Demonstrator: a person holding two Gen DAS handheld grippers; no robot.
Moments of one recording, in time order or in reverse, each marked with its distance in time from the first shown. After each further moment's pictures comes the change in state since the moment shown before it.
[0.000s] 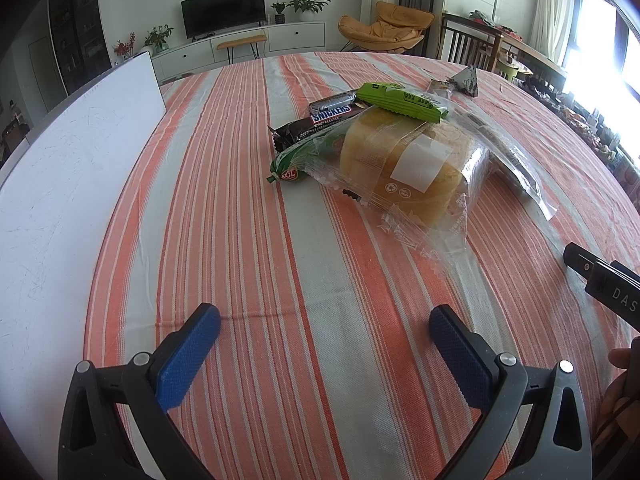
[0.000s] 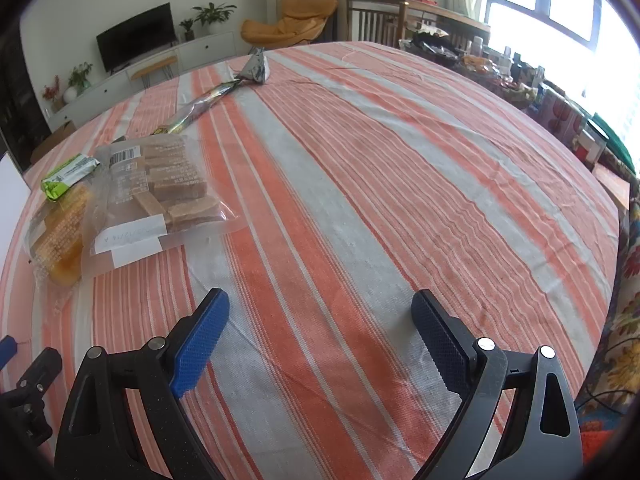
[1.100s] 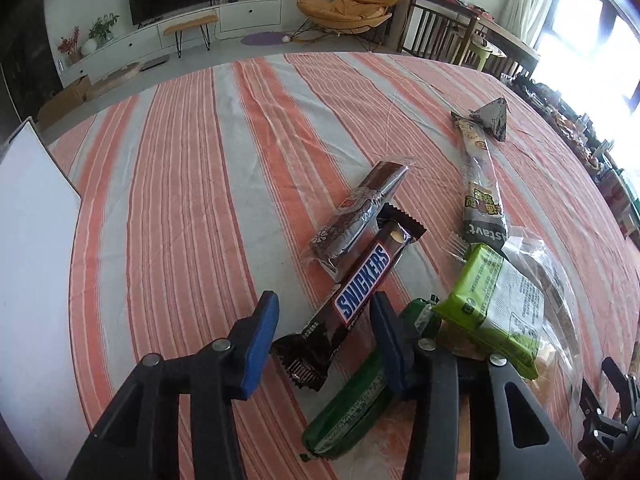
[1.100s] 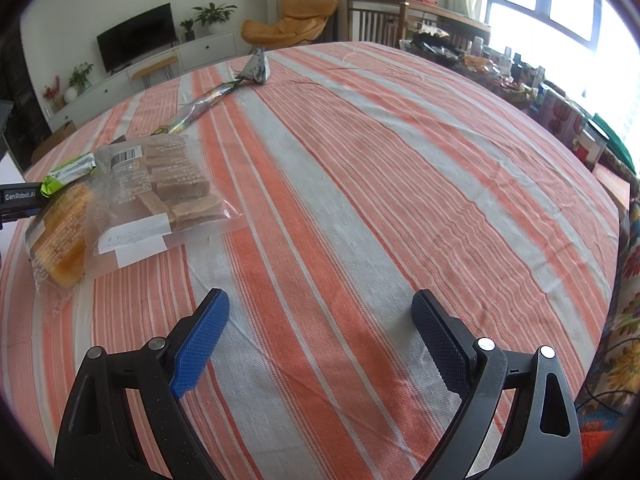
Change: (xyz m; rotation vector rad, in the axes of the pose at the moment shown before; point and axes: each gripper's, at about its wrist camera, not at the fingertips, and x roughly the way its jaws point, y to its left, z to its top) left arm 0.090 0.036 0.149 0.078 0.111 -0.162; right arm 0.000 0.000 0.000 0.000 0.000 0.000
